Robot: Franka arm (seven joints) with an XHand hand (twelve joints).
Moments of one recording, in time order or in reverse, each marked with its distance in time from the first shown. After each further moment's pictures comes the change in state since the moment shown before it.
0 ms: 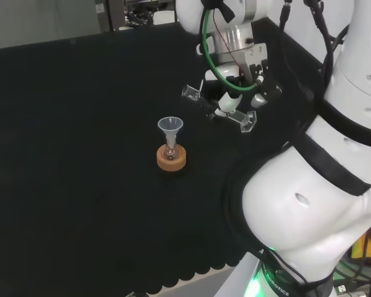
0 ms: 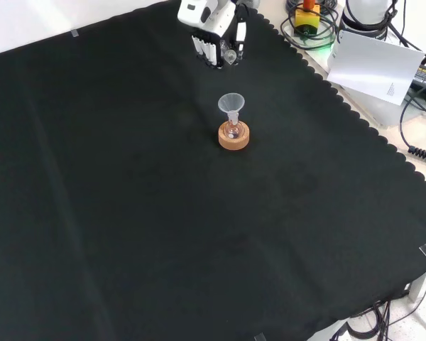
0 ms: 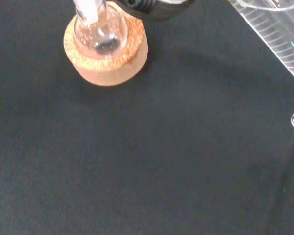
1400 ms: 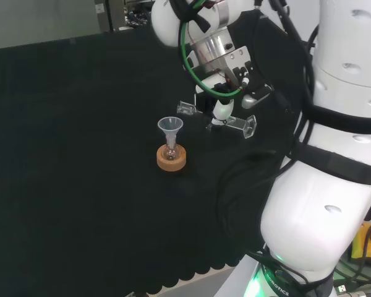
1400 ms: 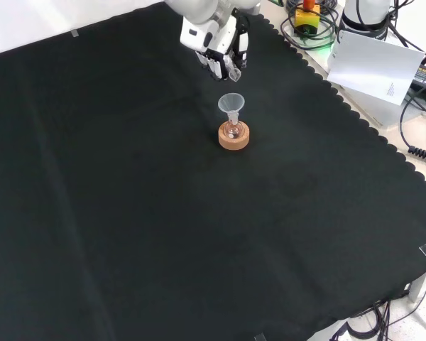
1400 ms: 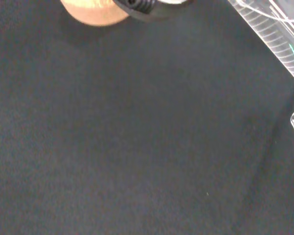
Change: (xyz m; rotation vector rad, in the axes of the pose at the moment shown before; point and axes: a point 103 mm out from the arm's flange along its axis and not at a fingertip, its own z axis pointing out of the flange) arm 0.009 0.014 0.015 0.232 -0.080 0.024
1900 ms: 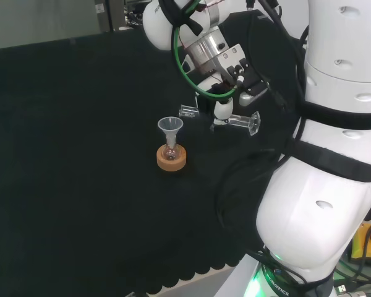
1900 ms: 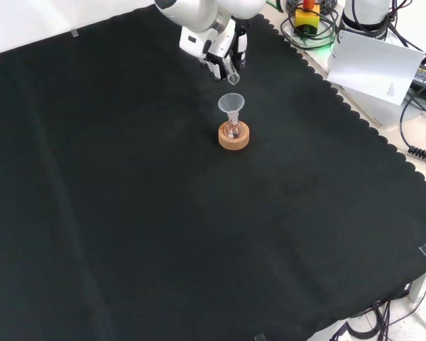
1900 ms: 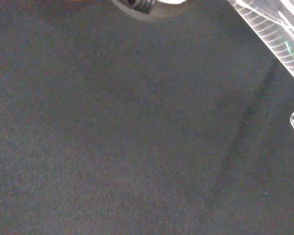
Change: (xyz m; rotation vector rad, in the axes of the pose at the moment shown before) arm -0.002 -0.001 -0.006 0.075 -0.058 0.060
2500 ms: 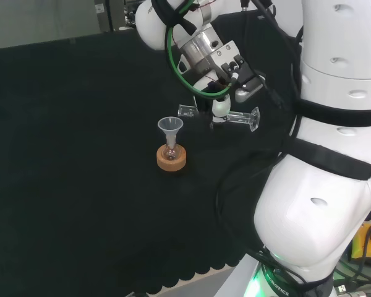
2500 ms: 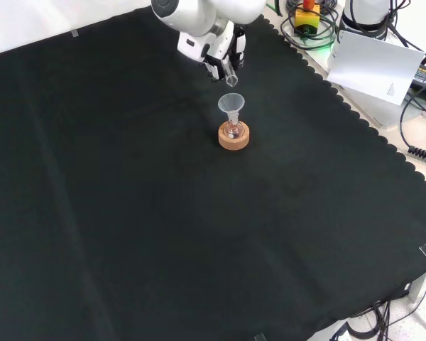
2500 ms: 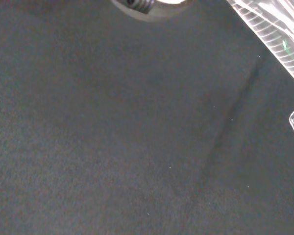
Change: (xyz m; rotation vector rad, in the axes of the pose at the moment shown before) arm 0.000 0.001 -0.009 0.051 -0.036 0.032
